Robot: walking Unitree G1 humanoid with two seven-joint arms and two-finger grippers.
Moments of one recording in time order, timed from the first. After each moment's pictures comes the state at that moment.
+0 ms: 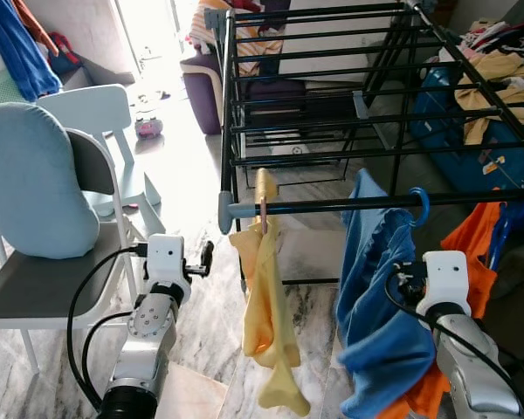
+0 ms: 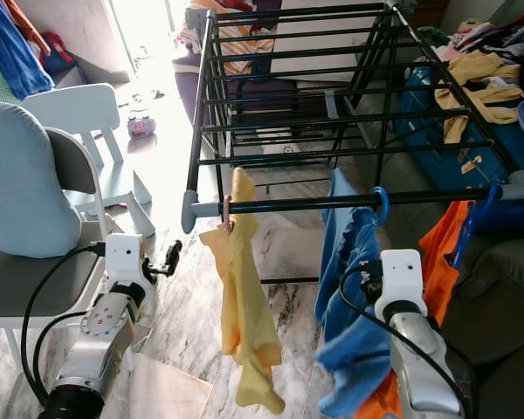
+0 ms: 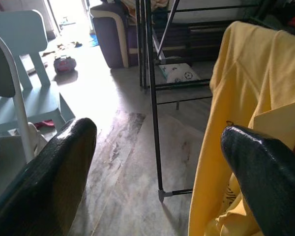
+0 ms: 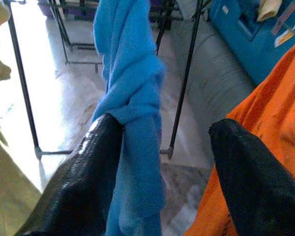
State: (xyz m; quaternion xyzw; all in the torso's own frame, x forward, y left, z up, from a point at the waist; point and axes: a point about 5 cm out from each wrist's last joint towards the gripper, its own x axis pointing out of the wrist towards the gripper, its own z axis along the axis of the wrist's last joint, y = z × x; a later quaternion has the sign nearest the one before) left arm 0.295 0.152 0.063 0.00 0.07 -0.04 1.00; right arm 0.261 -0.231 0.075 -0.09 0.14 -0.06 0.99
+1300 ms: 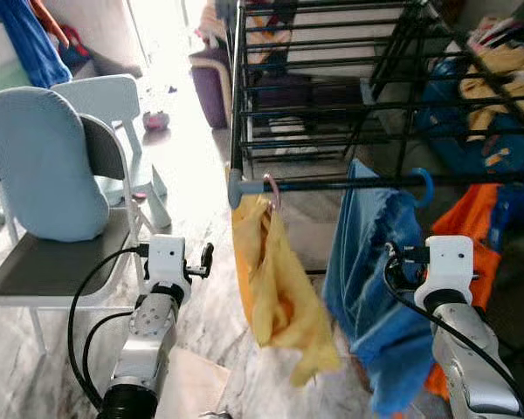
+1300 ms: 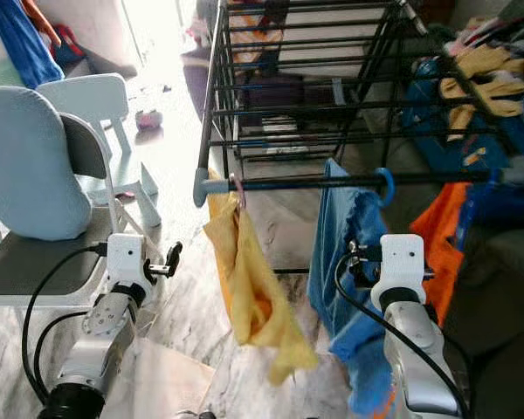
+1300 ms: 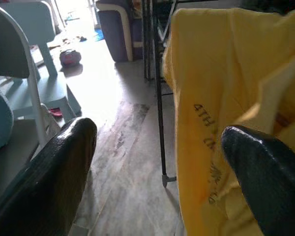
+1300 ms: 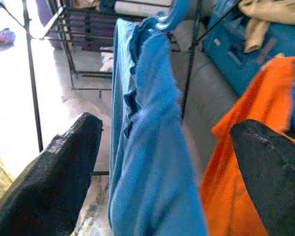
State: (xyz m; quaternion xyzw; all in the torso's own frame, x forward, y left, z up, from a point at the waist) left arm 0.295 0.152 0.058 0.01 0.08 -0.04 1.00; right arm 0.267 -0.219 0.101 -0.08 0.08 -0.06 0.99
